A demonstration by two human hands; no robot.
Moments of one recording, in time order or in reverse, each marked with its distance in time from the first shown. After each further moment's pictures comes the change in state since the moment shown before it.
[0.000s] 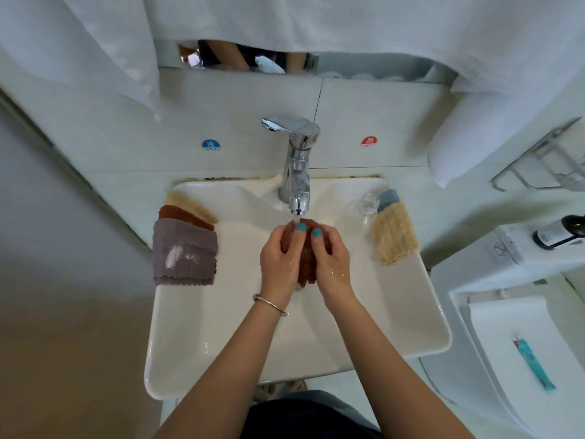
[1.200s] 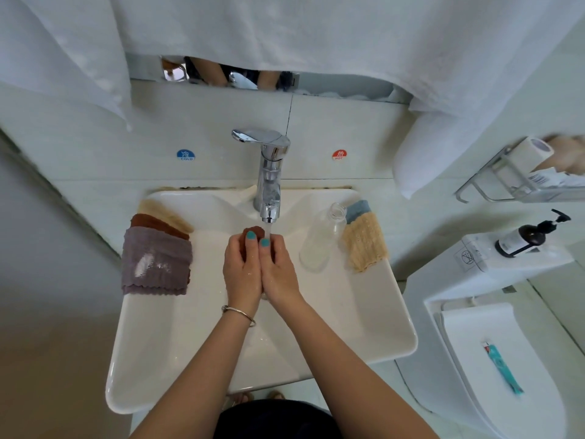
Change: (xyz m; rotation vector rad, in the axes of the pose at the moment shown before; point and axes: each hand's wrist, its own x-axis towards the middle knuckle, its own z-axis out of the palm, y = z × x) left_hand 0.006 -0.016 -0.004 0.106 0.181 0.052; right_hand -0.009 0.002 0.024 -0.314 -0.223 0.016
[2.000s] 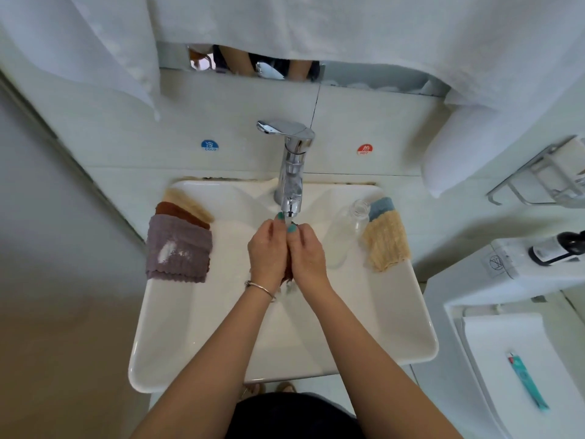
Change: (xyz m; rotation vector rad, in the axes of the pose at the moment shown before) left_hand 0.016 0.018 0.014 0.061 -0.028 -0.060; right_hand 0.016 -0.008 -0.017 0.106 0.072 0.043
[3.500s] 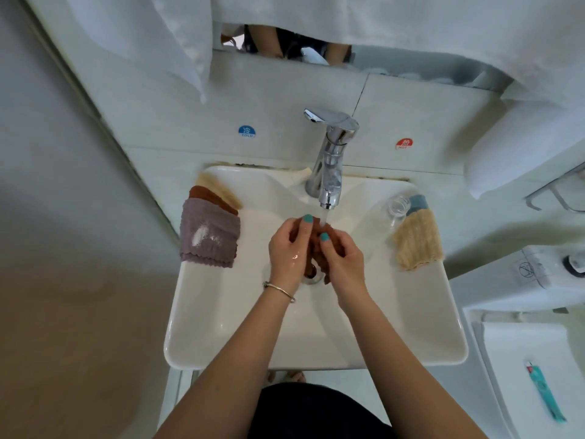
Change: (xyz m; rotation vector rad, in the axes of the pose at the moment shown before) left_hand -0.008 -0.016 -0.026 -0.177 -0.074 0.028; right_hand -0.016 0.016 -0.007 0.209 0.032 0.029
